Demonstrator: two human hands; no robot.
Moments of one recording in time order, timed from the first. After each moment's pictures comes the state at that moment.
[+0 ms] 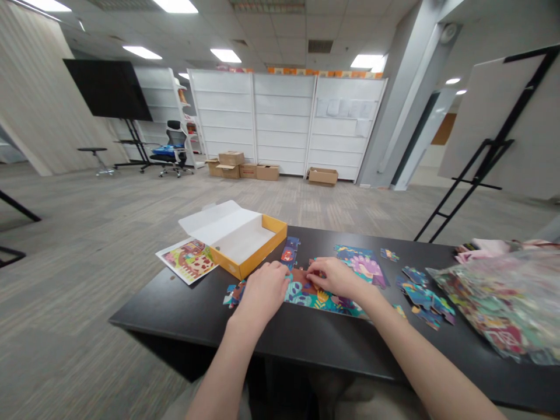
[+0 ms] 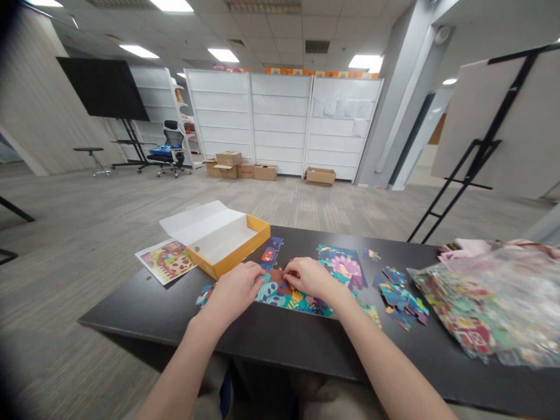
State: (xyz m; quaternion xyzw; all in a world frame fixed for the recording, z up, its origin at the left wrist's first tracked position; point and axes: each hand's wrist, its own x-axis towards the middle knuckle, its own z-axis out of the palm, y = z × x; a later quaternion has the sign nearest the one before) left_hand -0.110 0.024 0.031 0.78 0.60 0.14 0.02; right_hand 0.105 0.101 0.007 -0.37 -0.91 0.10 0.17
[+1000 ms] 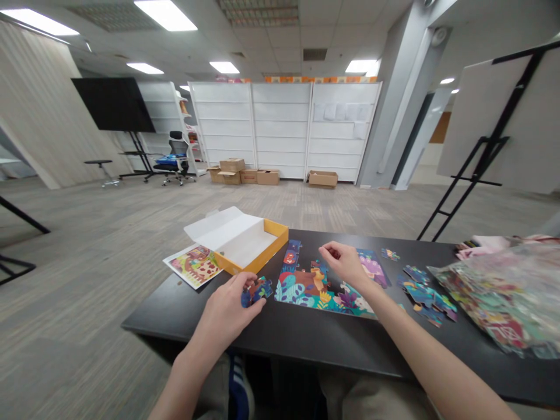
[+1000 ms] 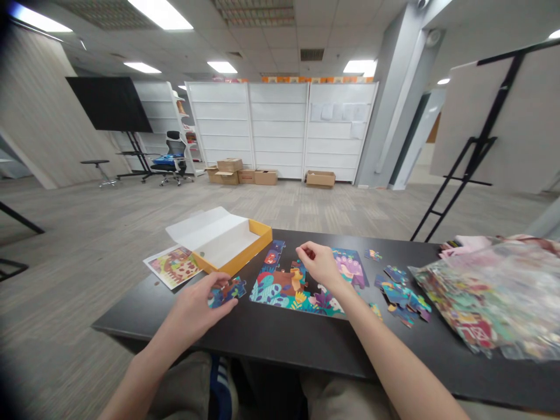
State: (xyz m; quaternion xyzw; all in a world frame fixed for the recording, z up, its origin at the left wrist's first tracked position) left_hand -0.179 -0.016 0.025 0.70 0.66 0.25 0.09; right_hand 0.111 0.111 0.013 -0.48 -0.75 0.17 0.42
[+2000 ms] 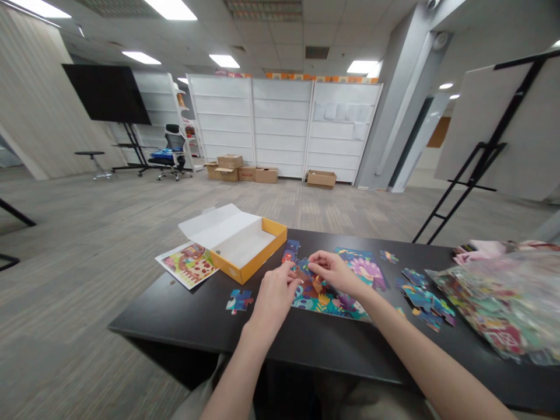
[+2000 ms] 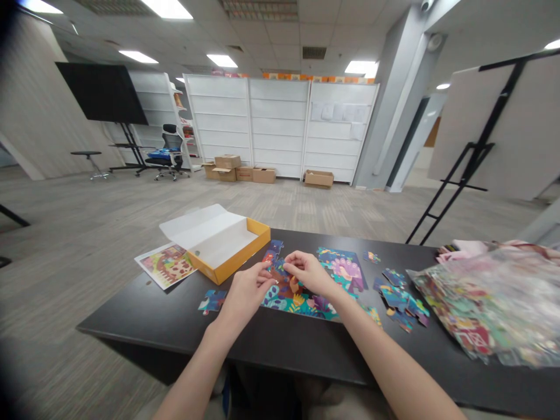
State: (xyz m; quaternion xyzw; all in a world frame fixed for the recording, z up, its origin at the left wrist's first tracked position) left_hand -0.093 0.037 0.011 0.69 0.59 0.37 0.20; right_hand 0.096 0.106 0.001 -0.38 -0.70 0.48 0.36
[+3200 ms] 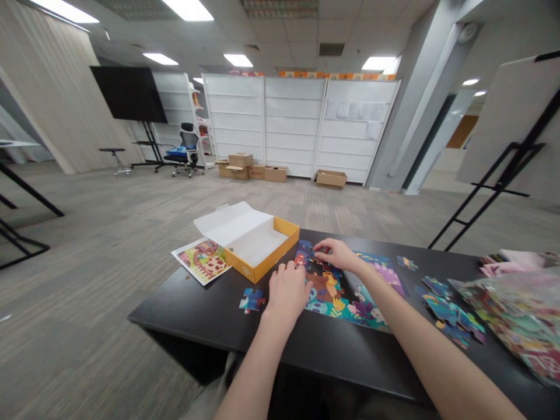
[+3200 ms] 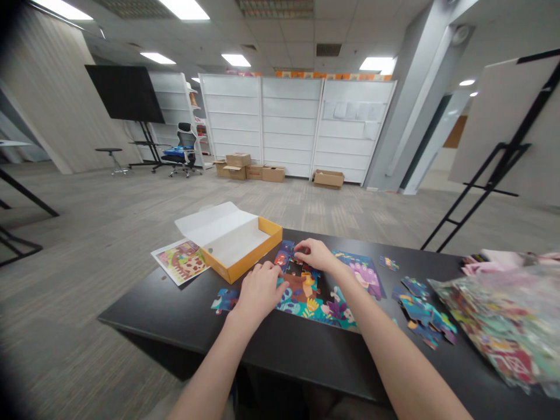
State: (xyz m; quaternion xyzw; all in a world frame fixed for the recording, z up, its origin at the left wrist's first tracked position) left_hand -0.090 0.042 0.018 0.73 0.67 0.13 0.02; right_hand 0.090 0.190 -0.007 -0.44 -0.86 0.13 0.20
